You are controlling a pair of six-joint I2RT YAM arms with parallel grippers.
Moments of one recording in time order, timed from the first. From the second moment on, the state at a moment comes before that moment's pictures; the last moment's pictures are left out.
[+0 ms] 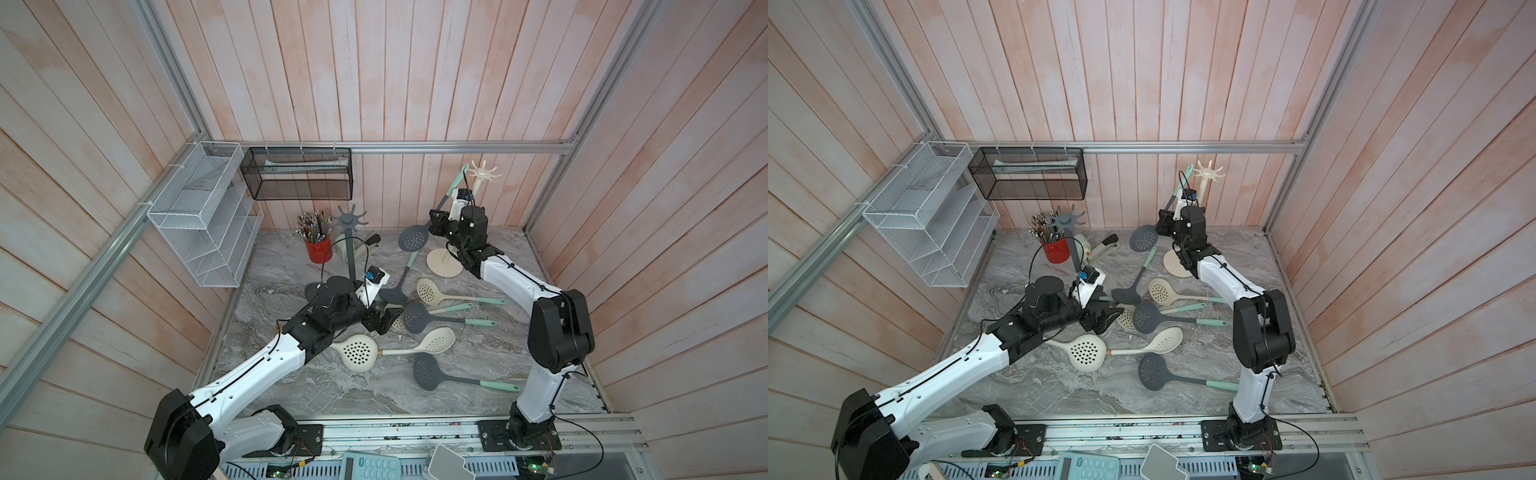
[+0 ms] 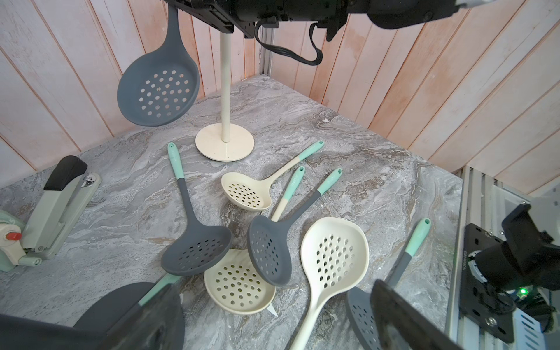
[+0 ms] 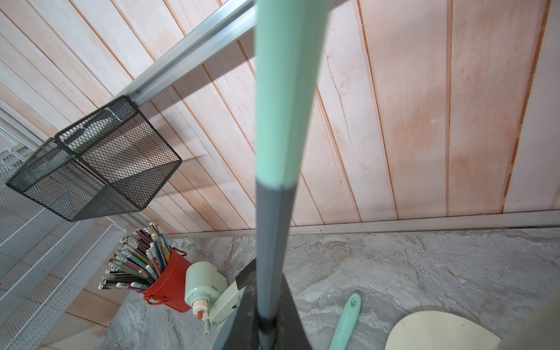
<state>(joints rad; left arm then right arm) -0.66 1.17 0.85 -0.09 0.28 0.01 0.35 1.85 1.46 0.25 -0.10 0.51</state>
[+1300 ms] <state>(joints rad) -0.66 1.15 0.85 -0.08 0.28 0.01 0.39 1.84 1.46 0.25 0.12 0.53</state>
